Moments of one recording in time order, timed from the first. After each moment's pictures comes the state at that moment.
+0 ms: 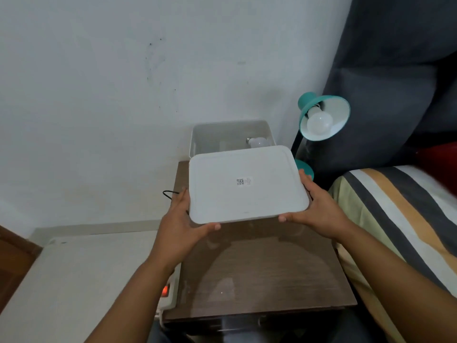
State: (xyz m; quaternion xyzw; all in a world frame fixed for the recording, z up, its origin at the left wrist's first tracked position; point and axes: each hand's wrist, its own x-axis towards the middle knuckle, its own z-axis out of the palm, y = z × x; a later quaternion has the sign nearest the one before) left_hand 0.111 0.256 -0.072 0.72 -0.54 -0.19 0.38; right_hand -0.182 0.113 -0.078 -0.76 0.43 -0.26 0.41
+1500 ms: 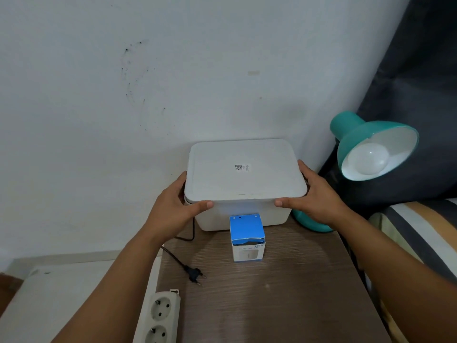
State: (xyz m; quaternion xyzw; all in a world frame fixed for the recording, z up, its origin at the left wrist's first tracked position) left_hand 0.206 0.080 -0.070 0.67 -0.54 -0.30 0.42; right_hand -0.098 -0.052 -0.092 -0.73 0.39 -0.31 0.47
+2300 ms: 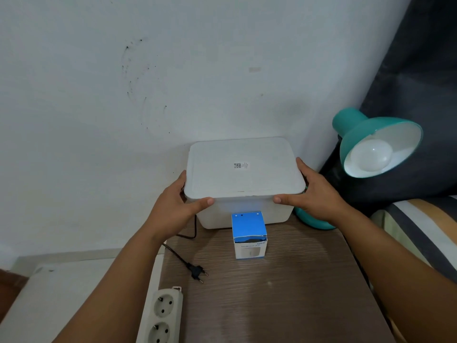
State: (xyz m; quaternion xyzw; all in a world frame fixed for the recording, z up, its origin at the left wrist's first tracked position) left_hand 0.211 0.078 -0.076 0.68 -0.53 -0.30 0.40; right_hand -0.095 -0.061 -0.100 -0.73 0.43 -0.27 0.45
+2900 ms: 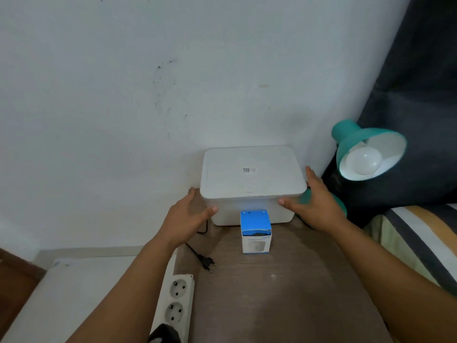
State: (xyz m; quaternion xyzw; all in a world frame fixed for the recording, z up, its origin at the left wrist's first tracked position) left_hand 0.203 0.117 -0.079 0.76 -0.48 -0.29 0.32; right_hand -0.092 -0.020 -0.095 -0.72 0.54 -0.27 0.33
